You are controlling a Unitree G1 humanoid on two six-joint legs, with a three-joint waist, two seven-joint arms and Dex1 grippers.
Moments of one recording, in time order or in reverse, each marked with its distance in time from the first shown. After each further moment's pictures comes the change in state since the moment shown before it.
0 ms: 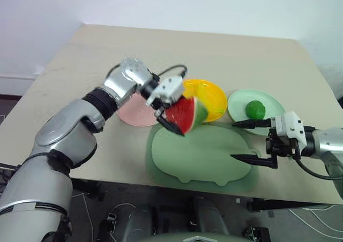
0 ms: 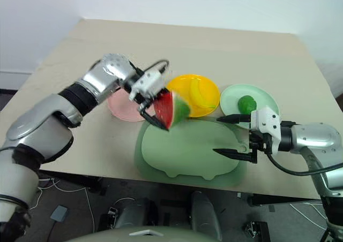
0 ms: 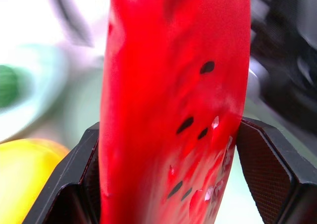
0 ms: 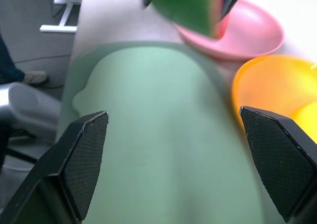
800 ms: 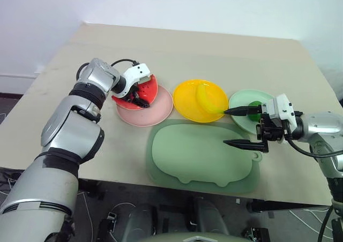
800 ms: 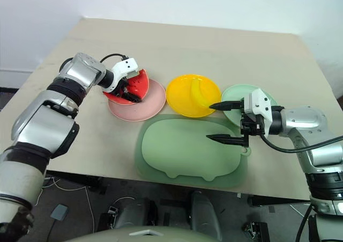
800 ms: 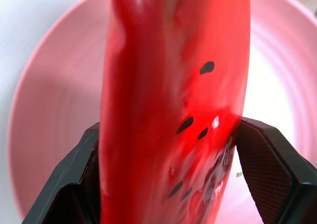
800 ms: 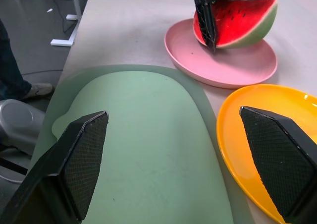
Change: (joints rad) left arm -0.023 -0.071 0.347 0.385 0.814 0.490 0.458; right arm -0.181 0.059 0.107 0.129 -0.024 -0.002 0.050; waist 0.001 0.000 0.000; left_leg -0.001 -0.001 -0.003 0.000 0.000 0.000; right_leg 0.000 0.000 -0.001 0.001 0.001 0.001
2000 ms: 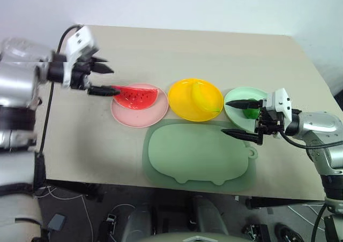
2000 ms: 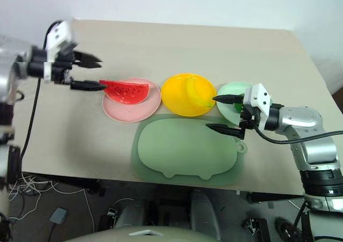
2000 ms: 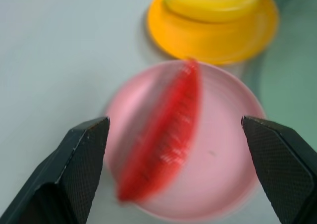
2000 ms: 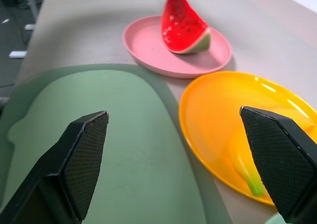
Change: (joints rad) left arm 0.548 0.433 0.653 -0.953 -0.226 0.189 -0.315; right arm -0.020 0.048 -0.021 0.058 -0.032 -0.004 -0.127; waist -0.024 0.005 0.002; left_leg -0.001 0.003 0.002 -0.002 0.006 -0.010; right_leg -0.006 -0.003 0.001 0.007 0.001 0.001
